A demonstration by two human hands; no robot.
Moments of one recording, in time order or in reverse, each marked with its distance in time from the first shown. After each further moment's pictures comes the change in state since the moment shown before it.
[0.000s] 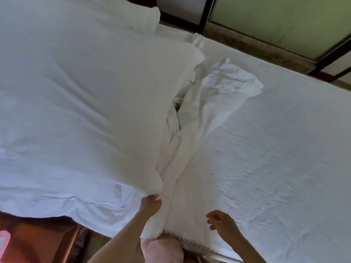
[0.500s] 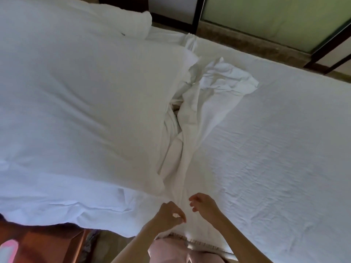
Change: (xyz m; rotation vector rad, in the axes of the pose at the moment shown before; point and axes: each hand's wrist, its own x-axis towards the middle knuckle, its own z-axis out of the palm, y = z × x) left_hand -0.049 0.024 0.007 0.074 -0.248 0.459; right_hand 0.009 -0.069 0.019 0.035 -0.071 -0.100
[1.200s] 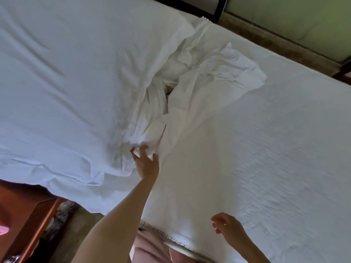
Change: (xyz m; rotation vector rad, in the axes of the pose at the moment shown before) left_hand 0.109 0.054 0.007 -0.425 1.116 -0.365; right_hand -0.002 0.165 -0.113 -0.170 -0.022 0.032
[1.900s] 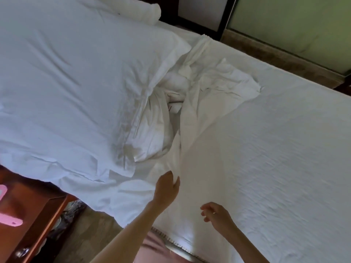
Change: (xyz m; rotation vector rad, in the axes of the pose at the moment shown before) left_hand -0.100 0.014 -0.016 0.300 -0.344 0.406; right_hand -0.006 -0.026 -0.014 0.080 -0.046 -0.129
